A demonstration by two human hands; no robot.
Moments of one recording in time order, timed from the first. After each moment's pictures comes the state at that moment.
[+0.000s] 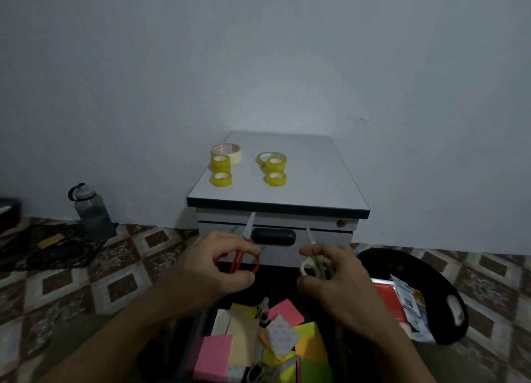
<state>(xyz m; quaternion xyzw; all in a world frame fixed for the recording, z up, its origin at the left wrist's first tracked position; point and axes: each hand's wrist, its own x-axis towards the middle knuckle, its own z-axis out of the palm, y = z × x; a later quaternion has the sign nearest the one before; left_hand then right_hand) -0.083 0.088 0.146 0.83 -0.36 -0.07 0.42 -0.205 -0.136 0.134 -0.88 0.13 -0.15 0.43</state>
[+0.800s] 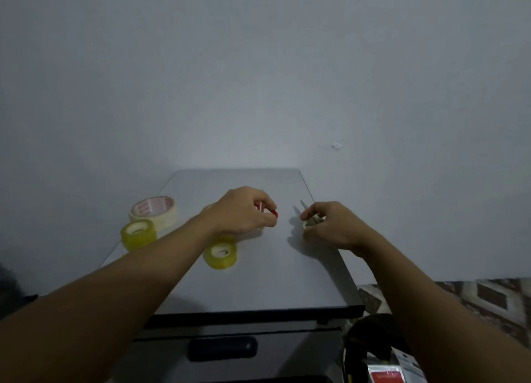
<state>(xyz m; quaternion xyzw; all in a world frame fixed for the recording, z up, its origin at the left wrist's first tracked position) 0.144 -0.175 0.216 0.86 -0.42 -0.04 0.28 0.023 -0.357 0.195 -0.92 0.20 -0.09 0.33</state>
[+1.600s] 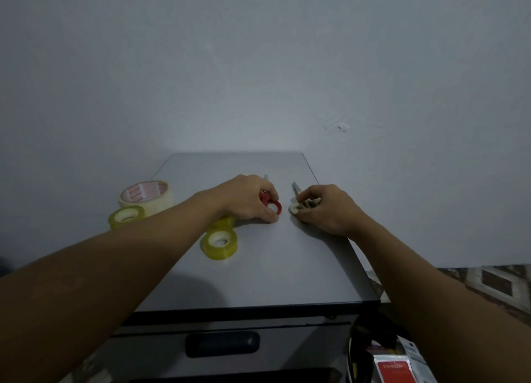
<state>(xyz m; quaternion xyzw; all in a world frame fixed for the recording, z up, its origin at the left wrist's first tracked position) 0.179 -0.196 0.203 0.88 -0.45 -0.07 0.15 0.062 -0.369 0.168 -0.93 0.18 -0.13 0.28</state>
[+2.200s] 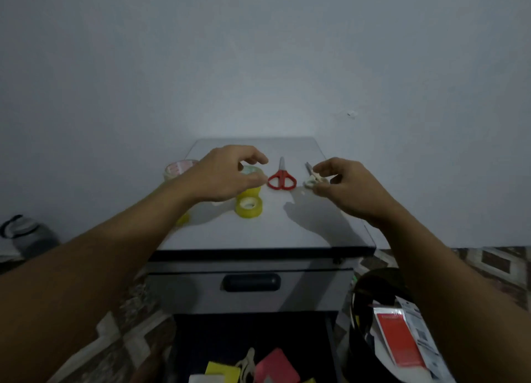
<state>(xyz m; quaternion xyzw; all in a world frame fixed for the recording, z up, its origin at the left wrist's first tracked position) 0.111 -0.082 0.240 0.86 -0.42 0.01 0.29 -0.021 -0.302 0.205 -0.91 0.14 -0.21 0.33</state>
